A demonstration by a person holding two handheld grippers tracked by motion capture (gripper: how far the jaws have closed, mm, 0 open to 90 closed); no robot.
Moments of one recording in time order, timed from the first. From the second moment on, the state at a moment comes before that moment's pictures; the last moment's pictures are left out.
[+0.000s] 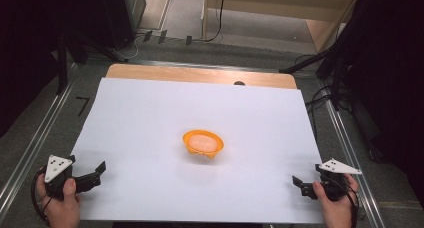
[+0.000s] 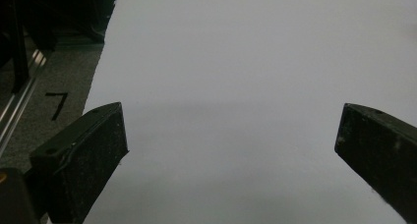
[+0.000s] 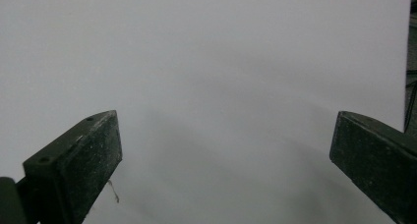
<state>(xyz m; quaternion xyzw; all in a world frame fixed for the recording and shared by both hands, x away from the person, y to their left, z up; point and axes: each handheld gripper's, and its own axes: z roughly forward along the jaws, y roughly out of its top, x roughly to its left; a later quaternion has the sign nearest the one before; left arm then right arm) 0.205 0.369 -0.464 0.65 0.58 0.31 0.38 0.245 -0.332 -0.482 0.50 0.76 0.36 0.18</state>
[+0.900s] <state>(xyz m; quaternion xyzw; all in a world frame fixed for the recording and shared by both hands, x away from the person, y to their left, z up) 0.204 0.370 -0.464 0.65 0.58 0.31 0.39 0.214 -0.375 -0.485 0.53 0.72 0.39 0.19</state>
